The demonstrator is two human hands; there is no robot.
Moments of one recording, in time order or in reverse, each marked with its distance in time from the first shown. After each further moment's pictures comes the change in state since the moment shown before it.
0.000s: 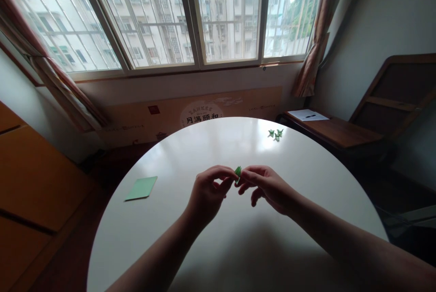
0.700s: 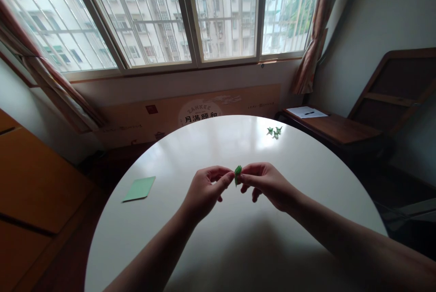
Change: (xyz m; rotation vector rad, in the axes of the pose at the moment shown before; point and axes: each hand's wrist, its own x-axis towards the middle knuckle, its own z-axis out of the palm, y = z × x) left_hand 0.007 0.006 -0.006 -0.007 -0.125 -0.303; right_hand -0.001 -0.002 -0.001 -0.093 0.090 0.021
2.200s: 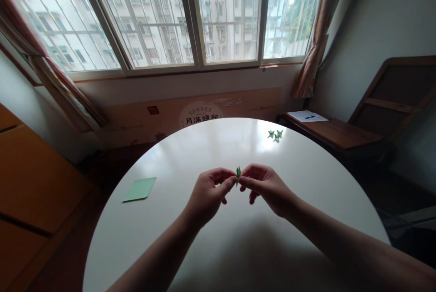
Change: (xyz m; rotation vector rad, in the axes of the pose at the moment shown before) left_hand 0.000 -0.004 0.008 -0.102 0.027 0.021; right_hand 0.003 0.009 0.003 0.071 0.027 -0.114
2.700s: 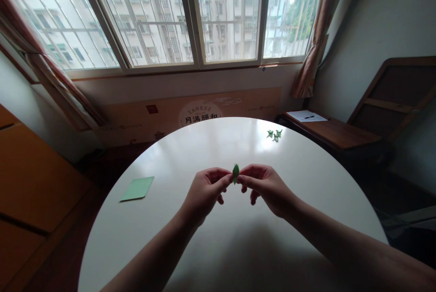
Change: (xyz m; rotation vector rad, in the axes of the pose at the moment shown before) left_hand 0.001 0.002 0.000 -0.099 0.044 -0.106; right_hand -0.001 -0.003 0.001 -0.038 0.036 0.023
